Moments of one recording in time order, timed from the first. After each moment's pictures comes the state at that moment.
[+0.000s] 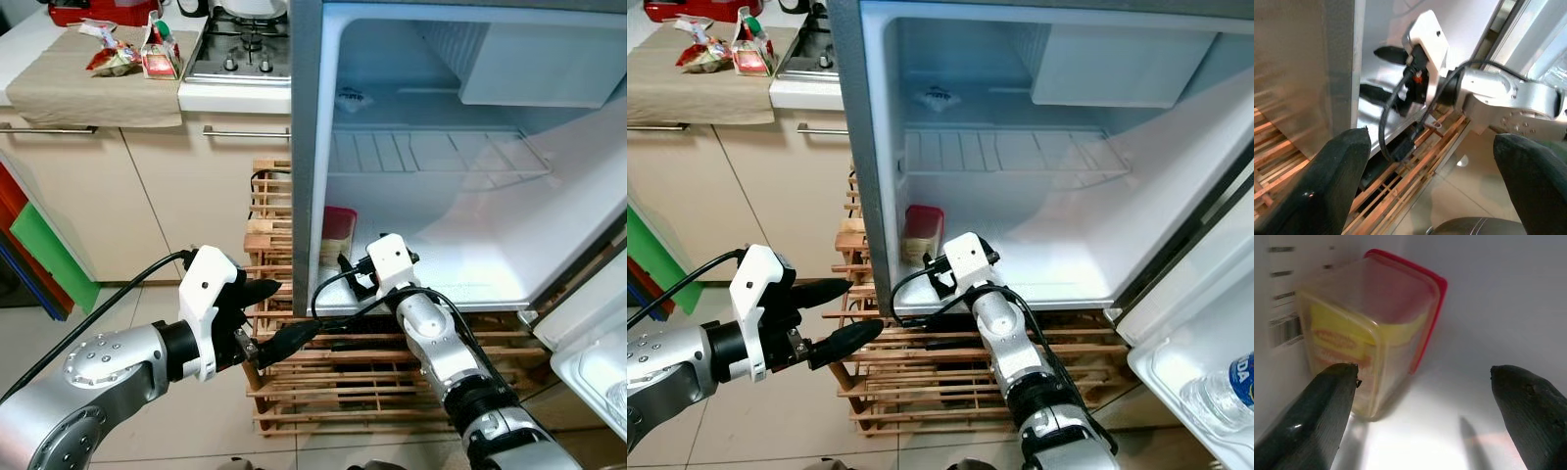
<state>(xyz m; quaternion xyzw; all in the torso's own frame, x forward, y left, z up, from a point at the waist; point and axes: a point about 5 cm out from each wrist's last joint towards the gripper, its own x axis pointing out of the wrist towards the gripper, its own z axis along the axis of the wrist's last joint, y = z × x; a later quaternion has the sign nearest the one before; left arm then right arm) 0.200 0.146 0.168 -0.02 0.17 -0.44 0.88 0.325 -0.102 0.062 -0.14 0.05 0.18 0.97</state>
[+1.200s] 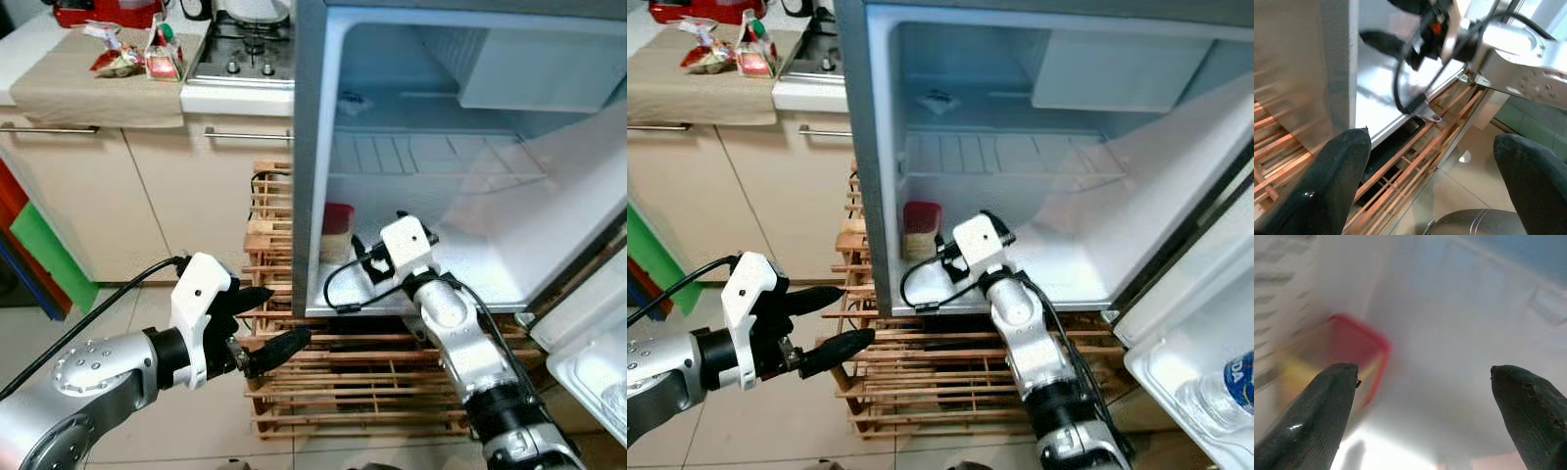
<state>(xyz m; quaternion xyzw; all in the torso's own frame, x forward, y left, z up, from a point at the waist) 0.197 0.151 0.167 -0.01 0.17 -0.44 0.88 0.330 -0.117 0.111 -0.18 -0.01 0.15 0.97</state>
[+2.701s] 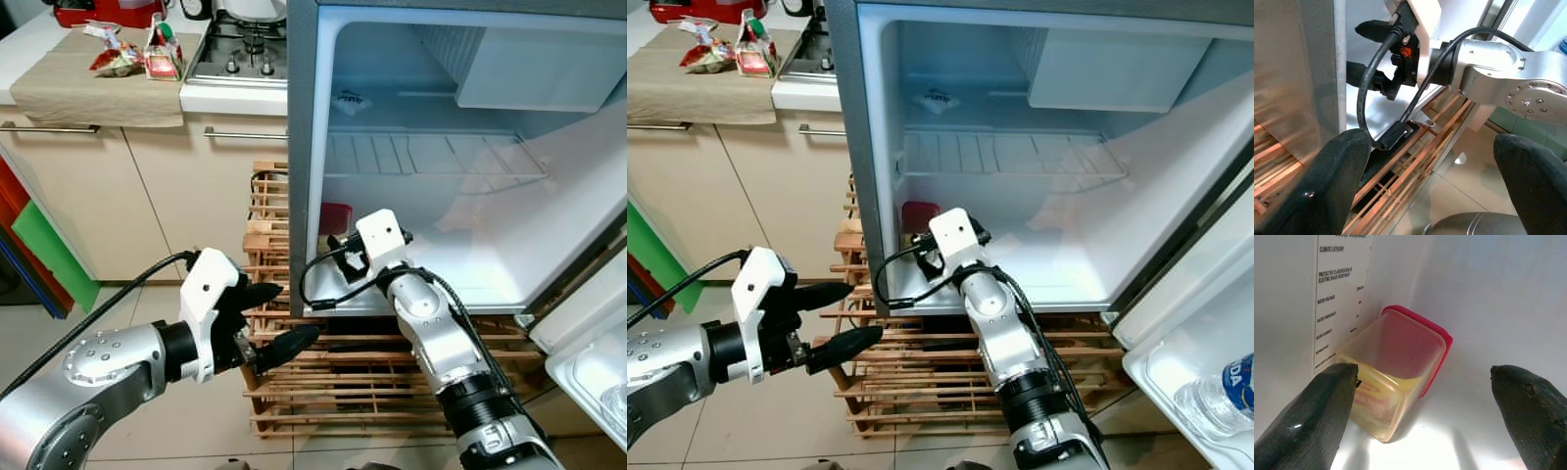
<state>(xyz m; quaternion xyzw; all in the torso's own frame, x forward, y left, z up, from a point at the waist) 0.202 0.145 0.166 -0.01 0.17 -0.46 0.87 0.323 -0.083 0.097 -0.13 0.06 0.19 0.97</state>
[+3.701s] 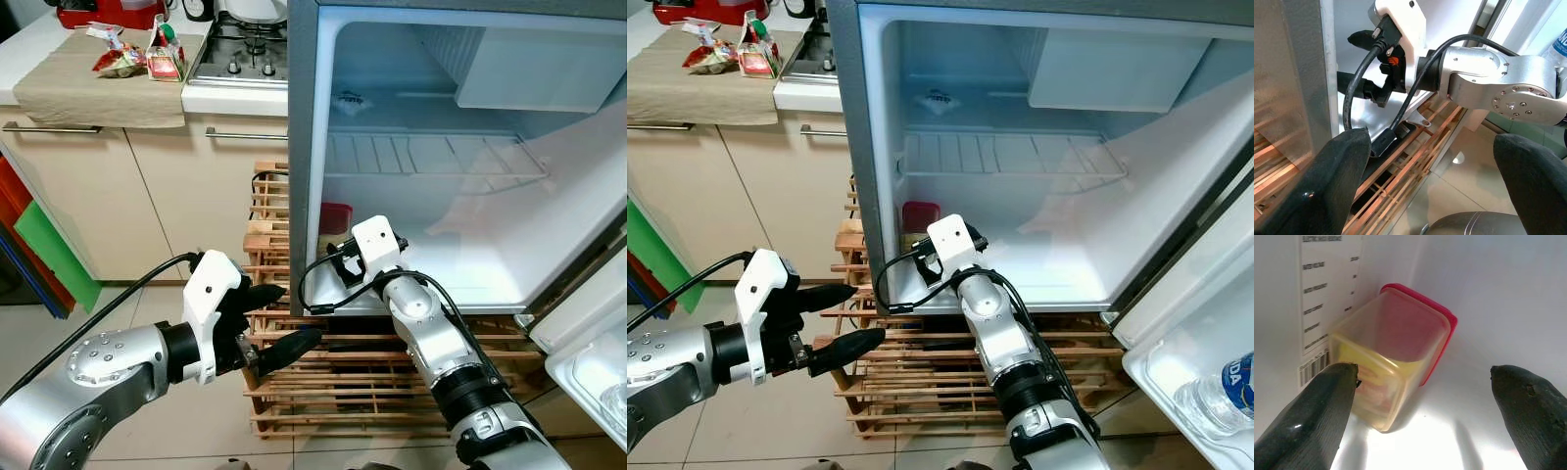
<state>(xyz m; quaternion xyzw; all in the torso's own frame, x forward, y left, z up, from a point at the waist) 0.201 0.144 0.165 -0.01 0.17 -0.47 0.87 0.328 -0.082 0.085 -0.13 0.07 0.18 0.97</state>
